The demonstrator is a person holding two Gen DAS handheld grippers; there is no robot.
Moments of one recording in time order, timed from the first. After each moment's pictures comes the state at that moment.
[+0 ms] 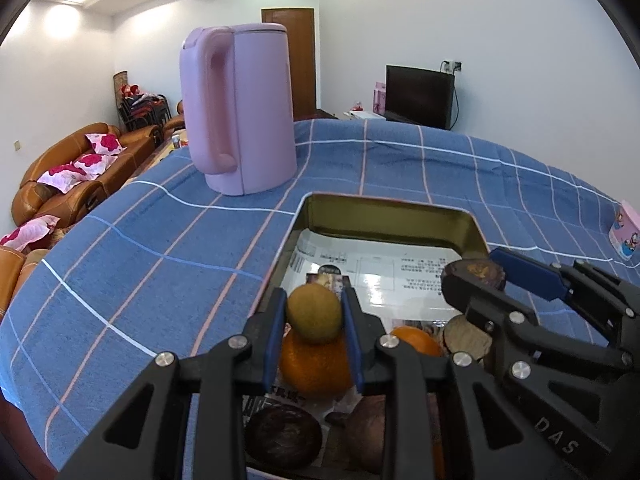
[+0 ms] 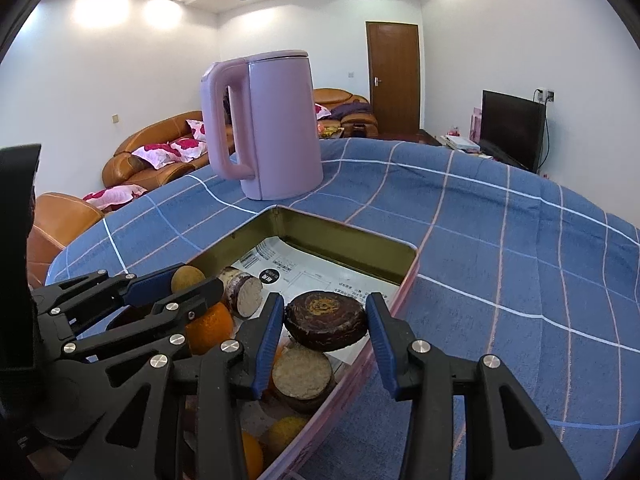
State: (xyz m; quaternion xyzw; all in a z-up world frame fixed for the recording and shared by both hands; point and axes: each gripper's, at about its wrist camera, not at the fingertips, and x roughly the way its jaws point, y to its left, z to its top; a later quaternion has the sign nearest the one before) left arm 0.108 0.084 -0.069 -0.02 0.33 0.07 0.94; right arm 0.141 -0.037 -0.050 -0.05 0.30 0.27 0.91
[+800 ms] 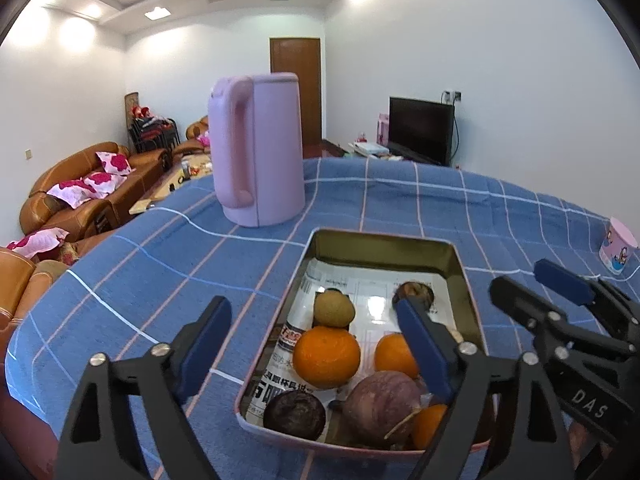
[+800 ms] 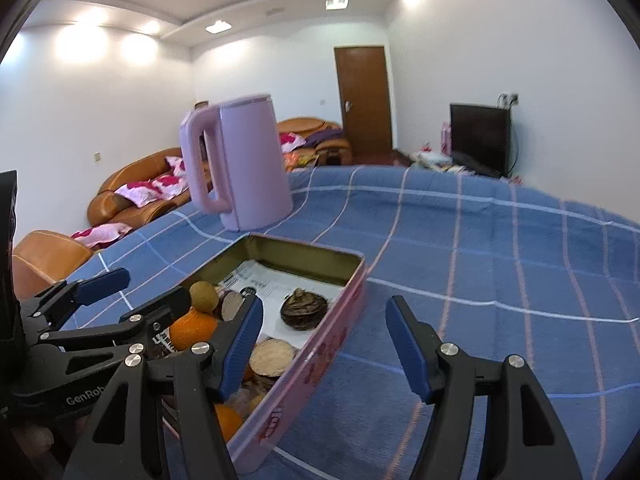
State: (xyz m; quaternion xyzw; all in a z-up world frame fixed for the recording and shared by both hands) left arm 0.070 0.083 -0.041 -0.02 0.27 0.09 0.96; right arm 0.108 -0.082 -0.031 0.00 0.24 0.22 0.94
